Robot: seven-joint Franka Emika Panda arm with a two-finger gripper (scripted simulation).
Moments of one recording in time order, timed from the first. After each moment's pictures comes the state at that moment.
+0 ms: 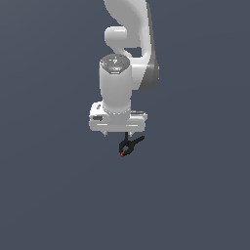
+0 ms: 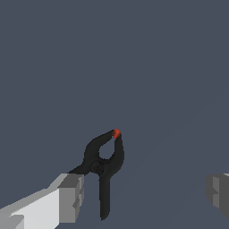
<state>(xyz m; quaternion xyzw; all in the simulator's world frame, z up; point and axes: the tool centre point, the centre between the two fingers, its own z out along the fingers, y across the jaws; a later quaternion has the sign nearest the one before) 0.012 -0.029 0.180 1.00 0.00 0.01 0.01</state>
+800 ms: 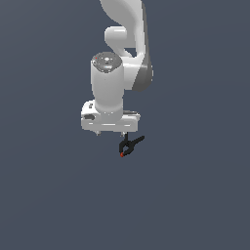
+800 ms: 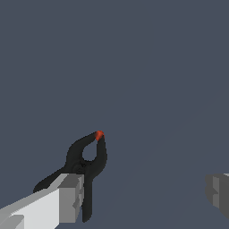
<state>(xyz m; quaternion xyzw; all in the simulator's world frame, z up) 0.014 -0.057 0.185 1.00 -0.01 0.02 0.03</state>
